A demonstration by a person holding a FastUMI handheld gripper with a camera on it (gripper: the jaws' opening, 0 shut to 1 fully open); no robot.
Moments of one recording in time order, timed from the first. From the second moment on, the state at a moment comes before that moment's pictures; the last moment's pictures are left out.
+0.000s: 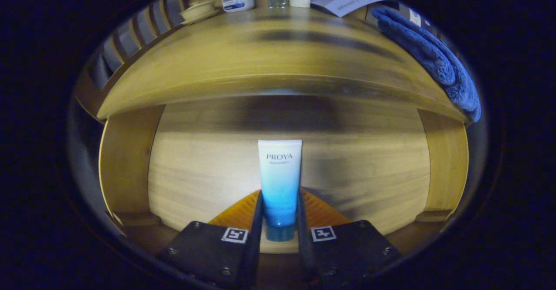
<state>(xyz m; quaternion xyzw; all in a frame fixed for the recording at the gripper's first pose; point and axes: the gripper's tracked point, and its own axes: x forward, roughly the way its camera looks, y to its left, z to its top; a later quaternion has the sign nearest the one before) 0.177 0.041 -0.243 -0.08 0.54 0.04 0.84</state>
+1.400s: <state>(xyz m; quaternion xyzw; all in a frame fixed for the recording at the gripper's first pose) 0.184 0.085 0.007 -0.09 0.03 0.09 0.99</state>
